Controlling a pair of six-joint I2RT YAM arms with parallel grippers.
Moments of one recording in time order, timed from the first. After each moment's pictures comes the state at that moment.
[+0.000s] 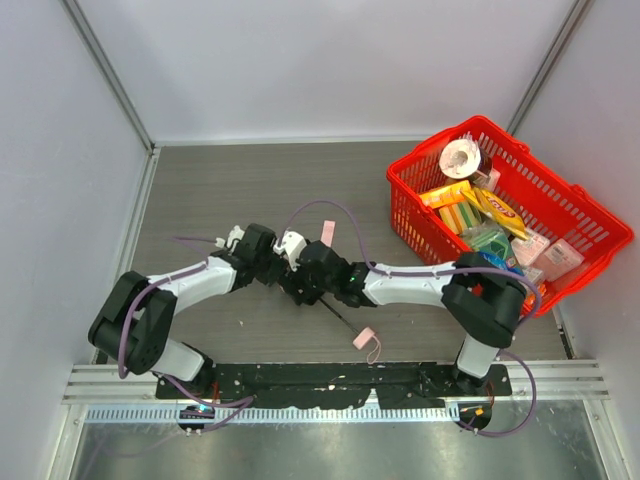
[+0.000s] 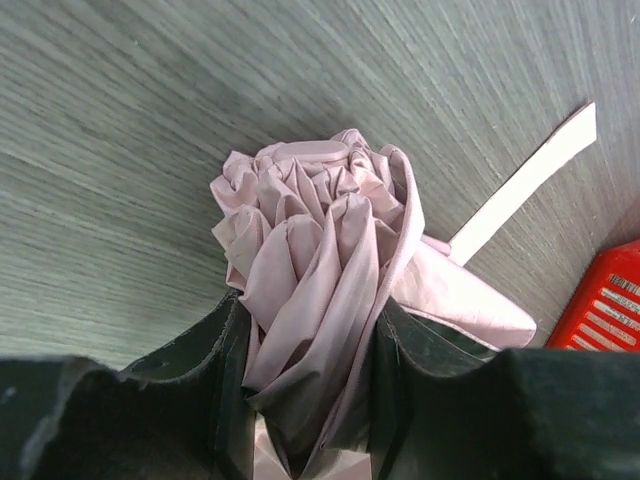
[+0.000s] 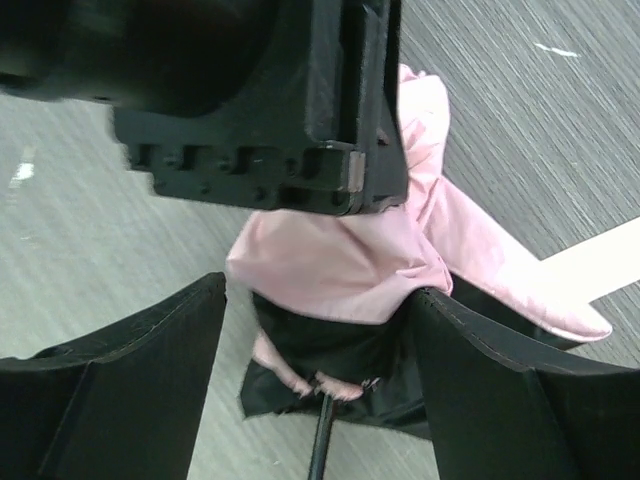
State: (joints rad) left arm -0.53 1.46 0.66 -0.16 -0.13 -1.33; right arm 1.04 1.70 0.96 0.15 0.07 0.05
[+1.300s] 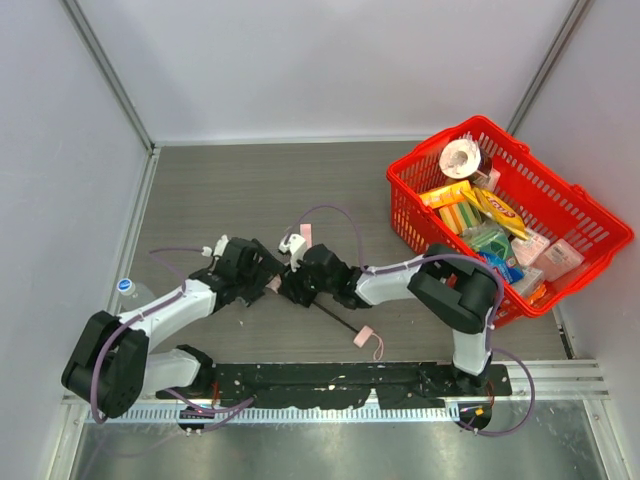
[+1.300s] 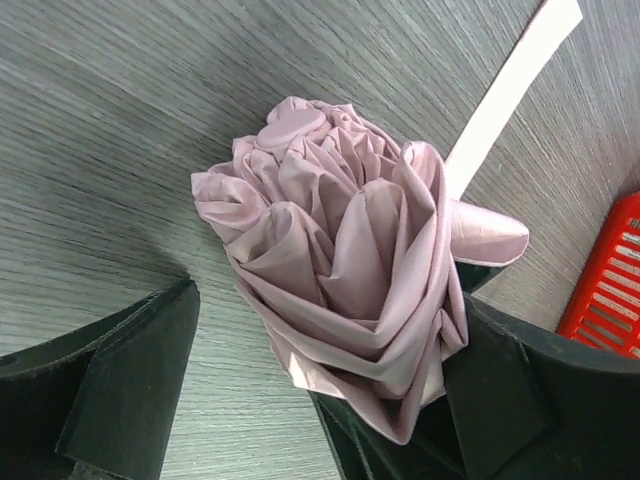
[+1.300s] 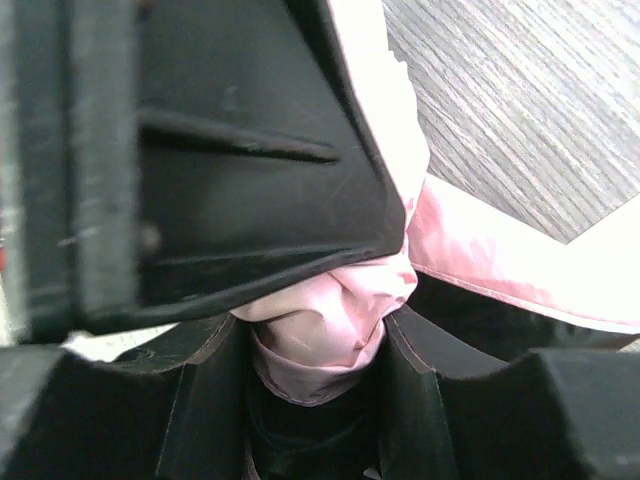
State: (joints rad) left arm -0.49 1.21 0.51 -0.20 -0.09 -1.23; right arm 1.01 1.90 0.91 0.46 -0.03 0.16
